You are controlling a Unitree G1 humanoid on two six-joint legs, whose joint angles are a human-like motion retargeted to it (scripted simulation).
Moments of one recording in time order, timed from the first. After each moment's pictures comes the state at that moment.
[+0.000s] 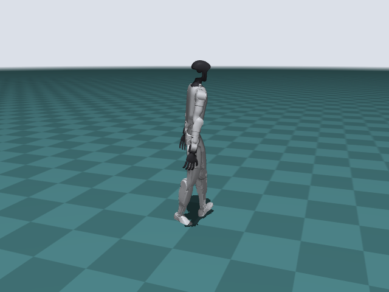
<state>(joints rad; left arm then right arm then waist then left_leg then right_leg) 0.06 0.16 0.14 1.50 0.18 0.06 -0.14 0.11 -0.29 -0.08 1.55 -0.22 0.03 -0.02 0.12 -0.09 0.04 -0.20 0.02 0.99 0.23 -0.29 0.01 0.14 -0.16 -0.88 0.04 -0.19 0.13</state>
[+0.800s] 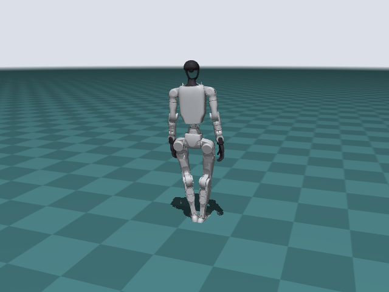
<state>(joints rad) -0.02 0.13 0.10 1.34 0.22 0.04 -0.21 0.07 -0.14 0.13 1.44 -0.29 0.04 0.02 0.04 -0.08 0.04 -0.05 -0.15 0.35 0.03 -0.09 0.06 -0.10 0.01 -0.17 0.15 -0.19 0.05</state>
